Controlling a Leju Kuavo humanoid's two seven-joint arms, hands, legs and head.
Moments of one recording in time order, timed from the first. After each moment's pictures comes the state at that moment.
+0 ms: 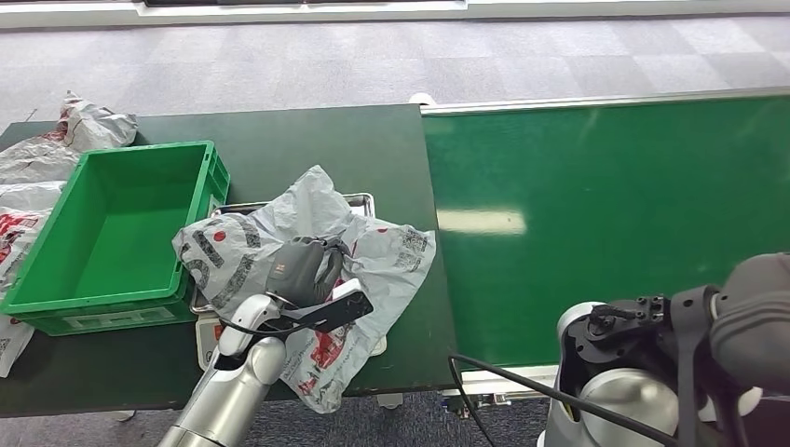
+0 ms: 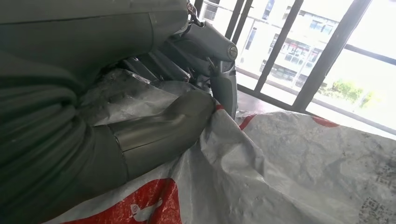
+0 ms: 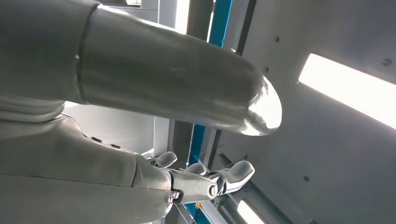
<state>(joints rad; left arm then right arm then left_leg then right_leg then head) -0.31 -0.15 -0.24 -1.08 -1.01 0.13 -0.31 -0.34 0.34 0.27 -2.11 0.58 -0.70 -0.70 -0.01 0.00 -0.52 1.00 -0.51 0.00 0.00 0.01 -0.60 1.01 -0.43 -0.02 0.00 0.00</state>
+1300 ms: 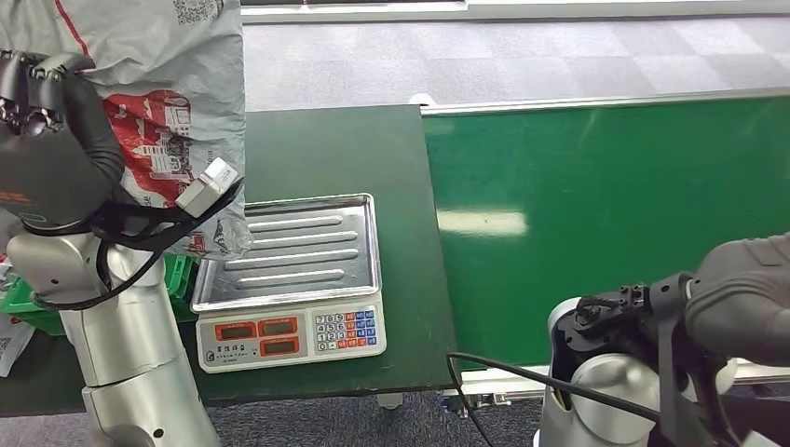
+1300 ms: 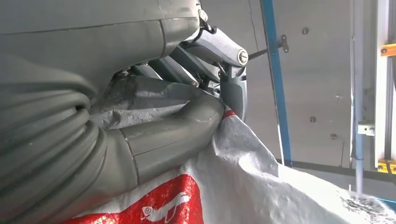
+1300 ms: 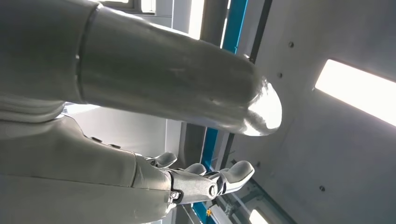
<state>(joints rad) -0.58 -0.28 0.24 -1.67 -1.55 0.69 -0.59 -0.34 0.34 0.26 -2.06 0.55 -0.70 -0.70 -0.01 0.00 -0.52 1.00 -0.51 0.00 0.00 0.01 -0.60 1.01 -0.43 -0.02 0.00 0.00</state>
